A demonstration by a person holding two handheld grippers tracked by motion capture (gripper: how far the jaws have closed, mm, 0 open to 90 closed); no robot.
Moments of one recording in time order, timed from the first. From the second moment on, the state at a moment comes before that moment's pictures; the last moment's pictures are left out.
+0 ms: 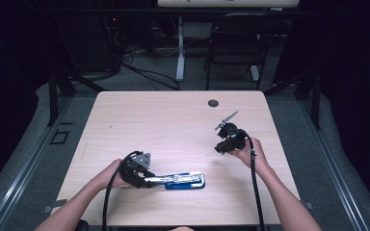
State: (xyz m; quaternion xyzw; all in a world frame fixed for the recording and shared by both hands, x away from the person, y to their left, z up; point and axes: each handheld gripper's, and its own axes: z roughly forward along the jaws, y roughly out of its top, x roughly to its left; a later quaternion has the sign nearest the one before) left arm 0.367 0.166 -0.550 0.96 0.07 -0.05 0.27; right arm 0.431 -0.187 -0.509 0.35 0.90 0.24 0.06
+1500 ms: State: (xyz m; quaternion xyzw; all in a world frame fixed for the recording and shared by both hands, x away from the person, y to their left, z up) left arm 0.369 0.166 -0.551 0.96 0.07 -0.05 0.27; right arm 0.412 -0.163 -0.496 0.29 0.92 0.27 0.02
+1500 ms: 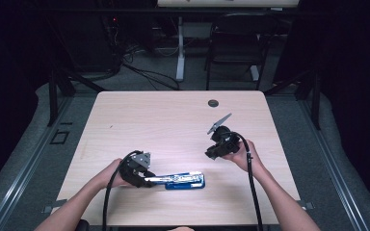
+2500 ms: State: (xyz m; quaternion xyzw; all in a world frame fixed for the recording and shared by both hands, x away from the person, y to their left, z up) left arm 0.374 0.166 -0.551 0.96 0.06 -0.06 0.27; right arm 0.395 -0.128 -0.501 0.21 0.93 0.29 -0.01
